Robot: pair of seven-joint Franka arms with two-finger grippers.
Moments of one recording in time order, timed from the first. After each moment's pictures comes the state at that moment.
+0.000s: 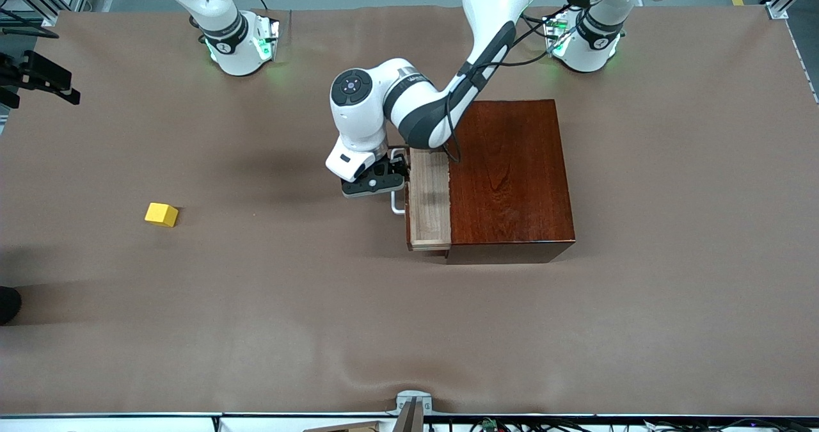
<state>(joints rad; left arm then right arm) -0.97 0.87 0.05 -1.10 0.04 2.02 -1.11 0.00 -0.05 -0.06 -1.49 0.00 1.33 -0.12</state>
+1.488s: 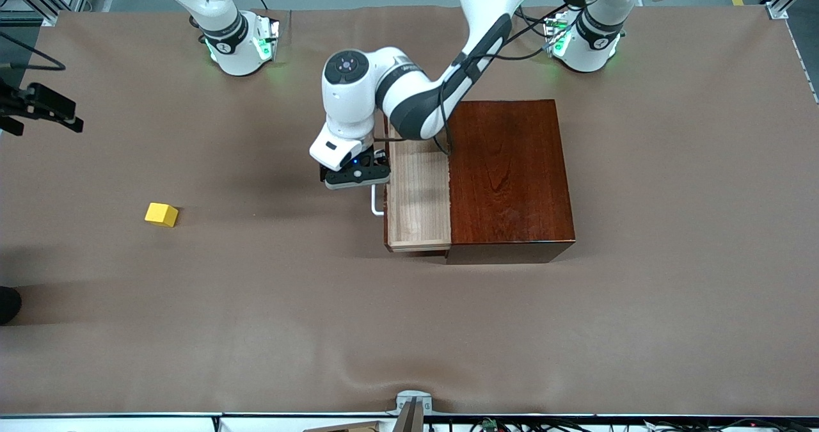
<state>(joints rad) -0.99 0.85 0.05 -1.03 0.03 2.07 -1.15 0.00 0.02 -0.06 -1.49 0.00 1.43 -0.12</state>
